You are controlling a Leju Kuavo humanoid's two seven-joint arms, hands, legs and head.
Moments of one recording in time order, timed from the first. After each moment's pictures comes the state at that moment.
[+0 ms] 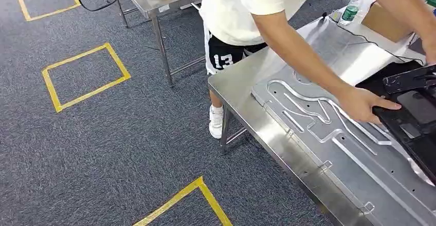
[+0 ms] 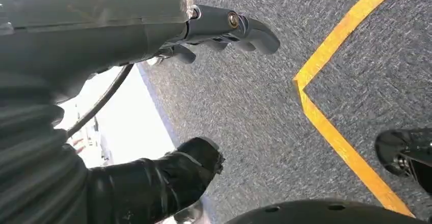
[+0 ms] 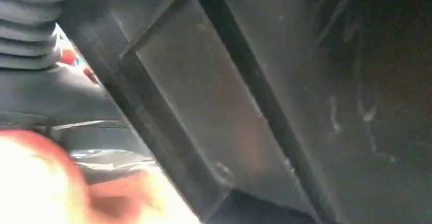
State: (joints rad) left arm -0.08 -0.23 1.02 -0.21 -1.45 0.04 0.01; right arm -1.64 -1.17 1.41 -0.75 0.60 1.09 -0.27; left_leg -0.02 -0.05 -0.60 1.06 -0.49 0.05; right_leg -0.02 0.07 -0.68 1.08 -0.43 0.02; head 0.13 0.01
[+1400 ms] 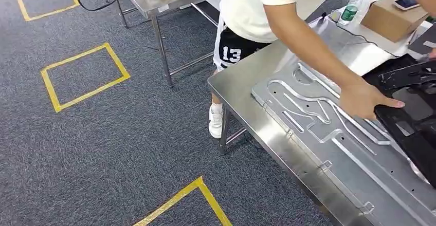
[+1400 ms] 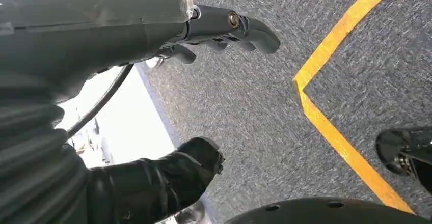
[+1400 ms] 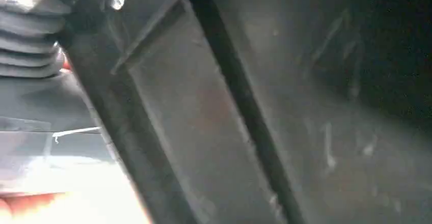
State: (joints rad) left arm -0.08 -0.23 1.01 -0.21 -1.44 0.03 0.01; right arm -1.63 -1.08 1.41 -0.63 0.61 1.02 -0.30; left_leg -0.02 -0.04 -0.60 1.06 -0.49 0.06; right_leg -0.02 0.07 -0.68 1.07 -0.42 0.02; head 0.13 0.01
